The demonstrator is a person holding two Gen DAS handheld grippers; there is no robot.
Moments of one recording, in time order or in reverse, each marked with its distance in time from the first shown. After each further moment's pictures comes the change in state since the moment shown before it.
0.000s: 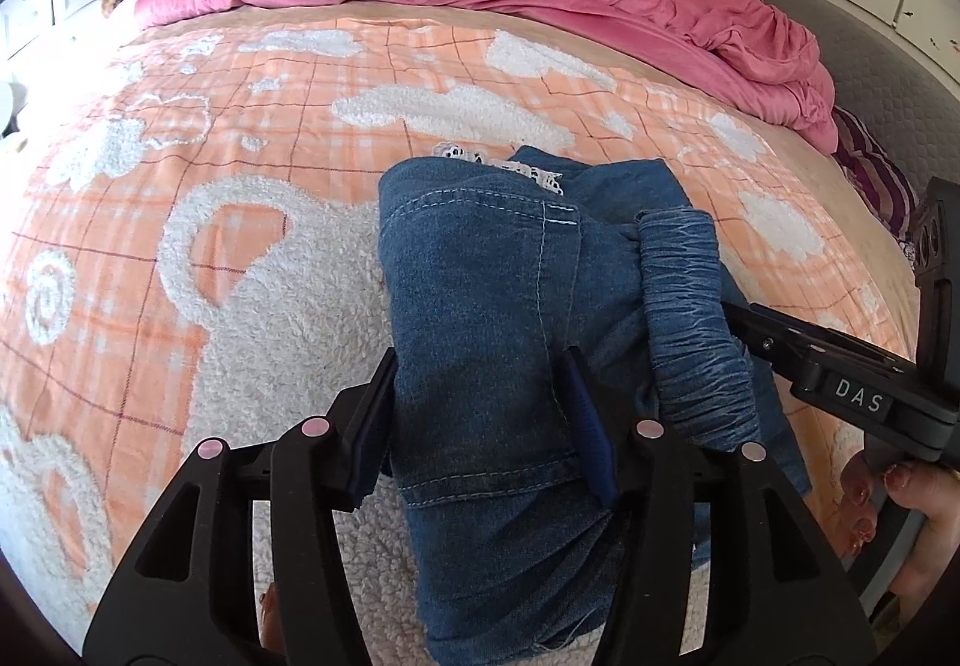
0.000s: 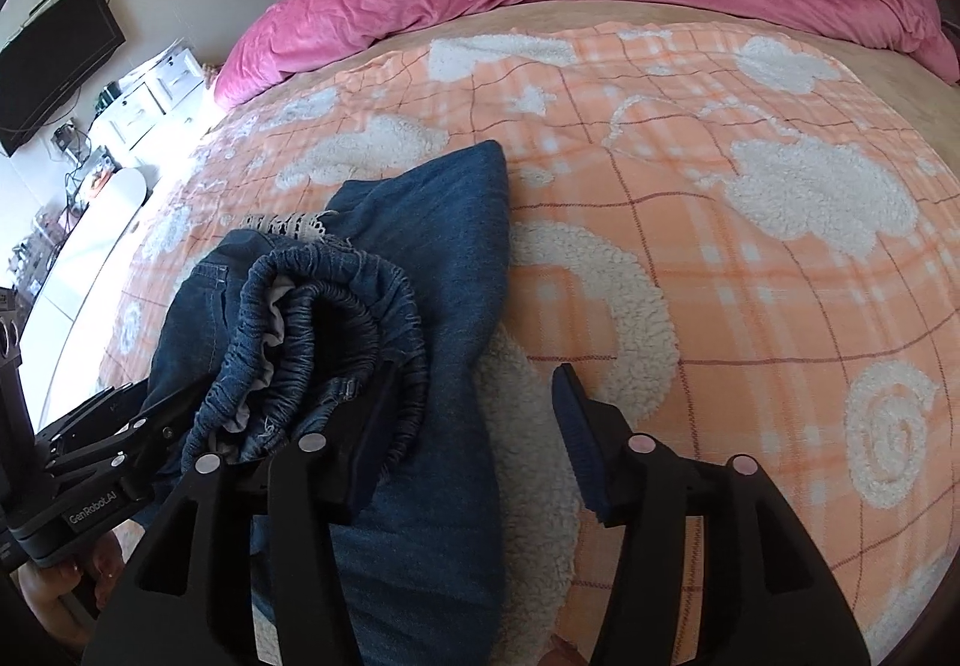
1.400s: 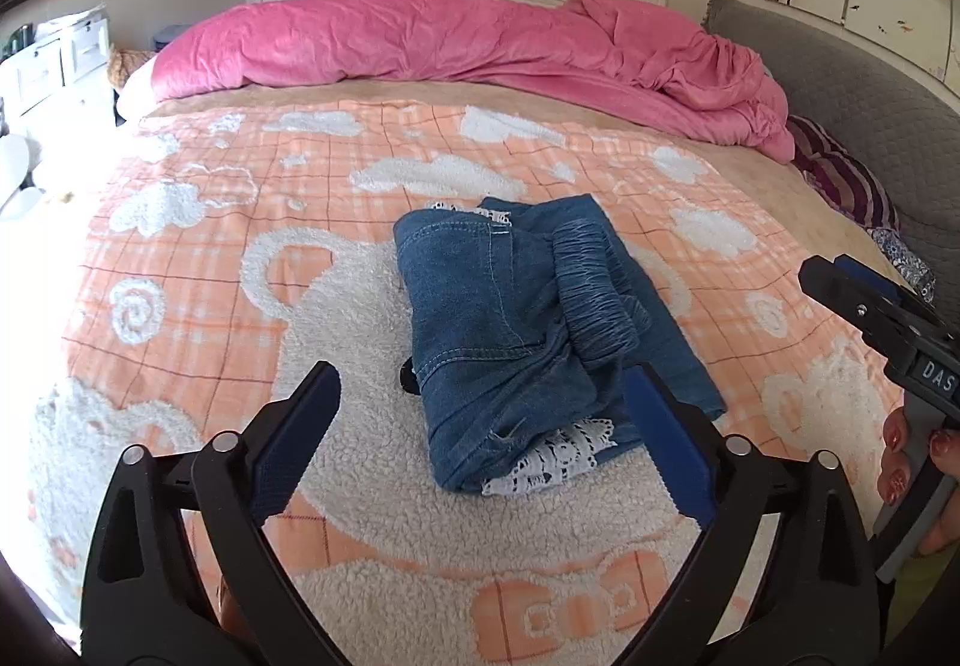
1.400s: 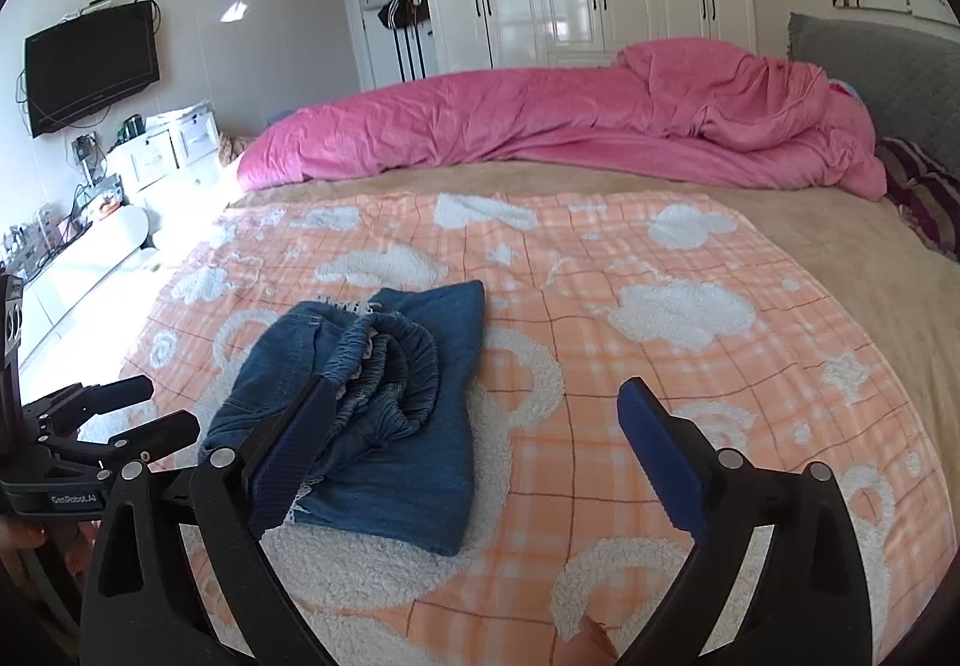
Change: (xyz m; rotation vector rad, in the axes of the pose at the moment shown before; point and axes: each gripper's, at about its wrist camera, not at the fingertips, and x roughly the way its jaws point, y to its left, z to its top) left arm -0.103 -0.016 -0.039 0.080 -0.162 -0.006; right arm -0.142 0.030 -0.048 -0.130 -0.351 -0.104
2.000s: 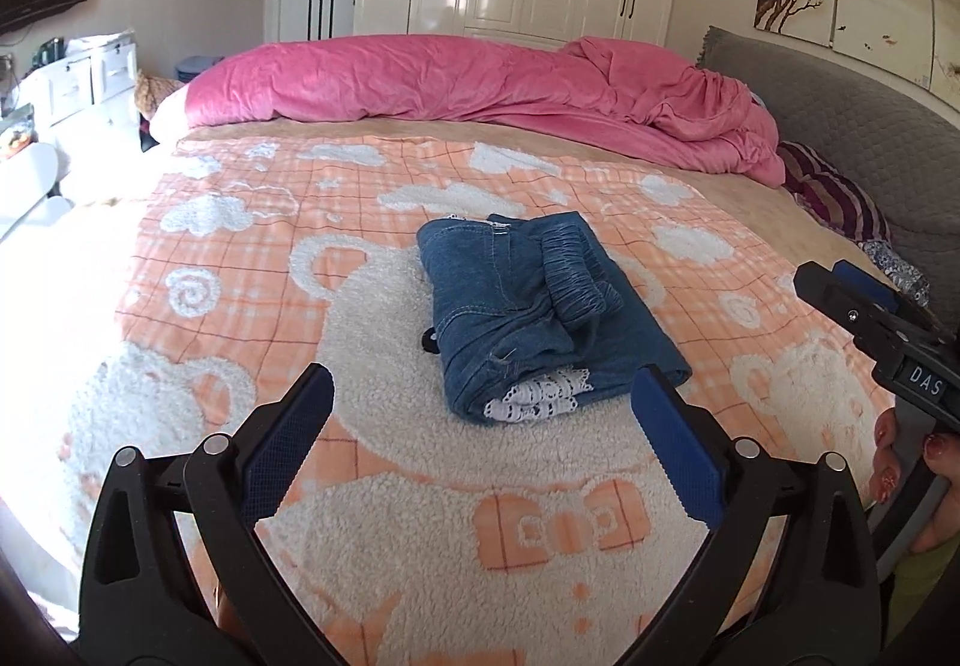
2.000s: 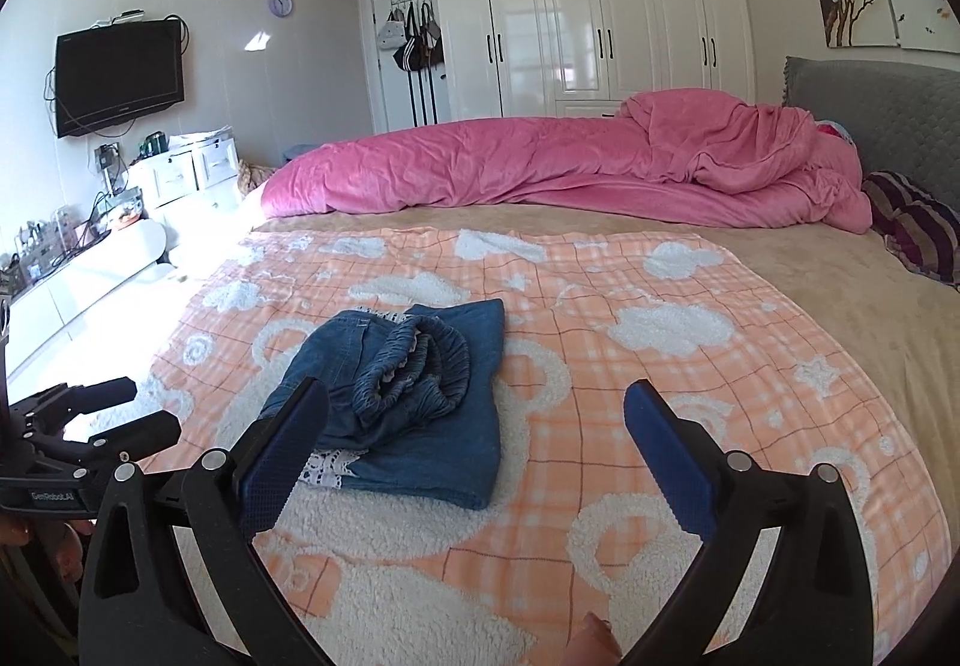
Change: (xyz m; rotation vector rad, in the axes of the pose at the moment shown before) left arm -0.064 -0.006 -0.042 0.008 -0.106 0.046; right arm -0.056 0.022 -0.029 -0.036 -0.099 -0.010
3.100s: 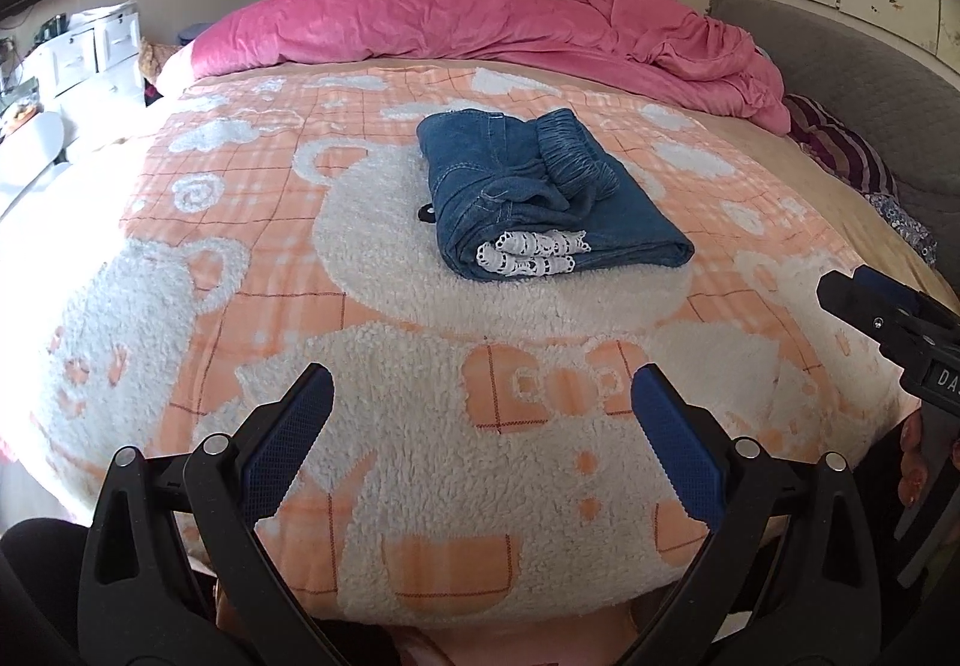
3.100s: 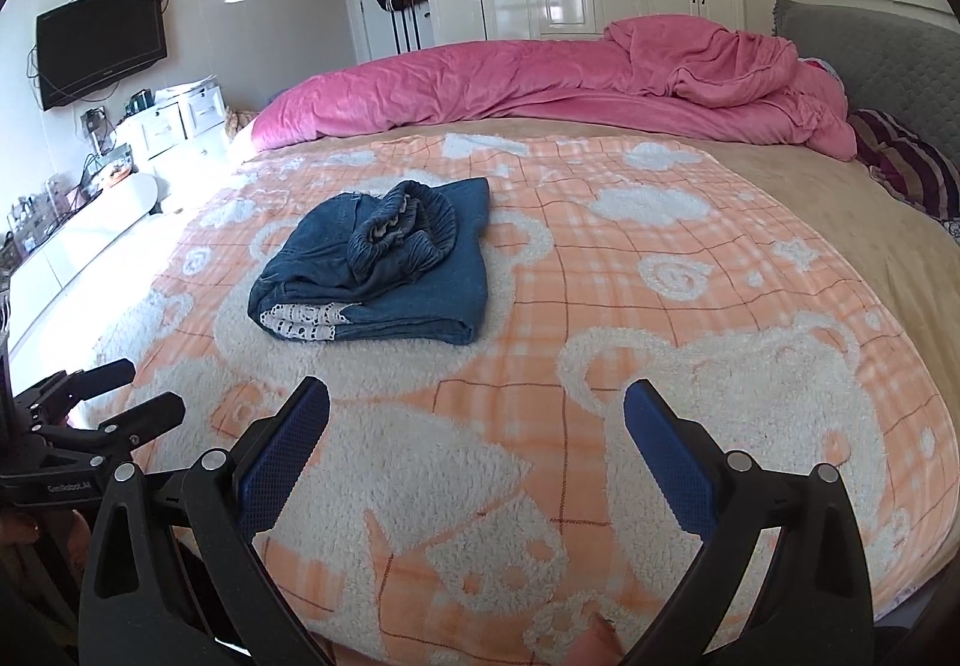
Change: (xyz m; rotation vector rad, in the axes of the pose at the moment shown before) left arm -0.002 -0.011 -0.066 -0.005 0.111 0.018; right arm -0.022 -0.001 -0.067 0.040 0.169 -0.013
